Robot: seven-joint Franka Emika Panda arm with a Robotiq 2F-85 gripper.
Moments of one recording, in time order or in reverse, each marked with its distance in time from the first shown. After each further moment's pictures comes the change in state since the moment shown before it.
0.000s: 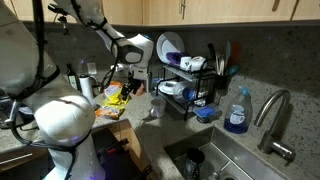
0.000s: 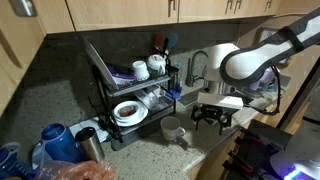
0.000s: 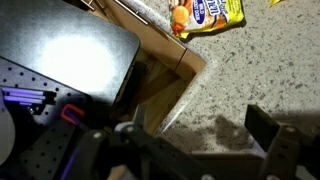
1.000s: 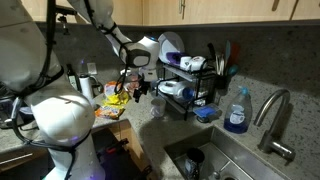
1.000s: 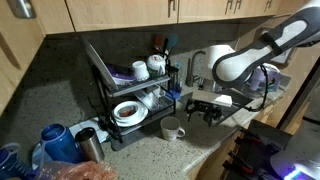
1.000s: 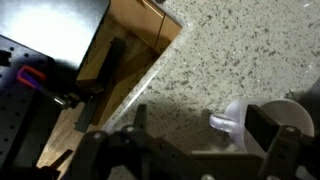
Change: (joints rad) arm -0.004 0.106 -0.074 0.036 -0.091 0.170 -0.079
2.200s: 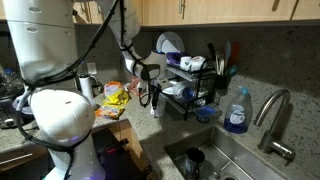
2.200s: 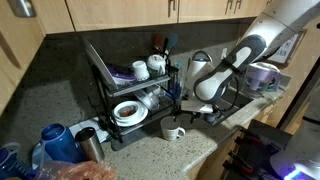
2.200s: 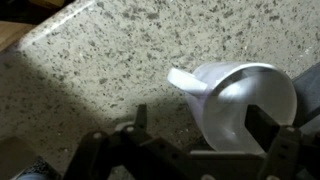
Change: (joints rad) arm 0.002 0.363 -0.046 0.156 -0.213 0.322 -0.217
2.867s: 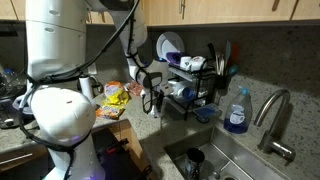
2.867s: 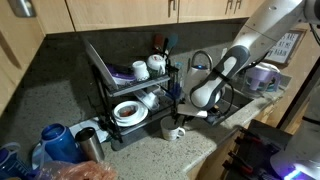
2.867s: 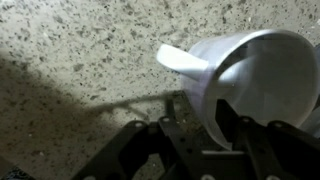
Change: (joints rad) arm 0.021 0.130 -0.037 0.037 0.011 0.156 0.002
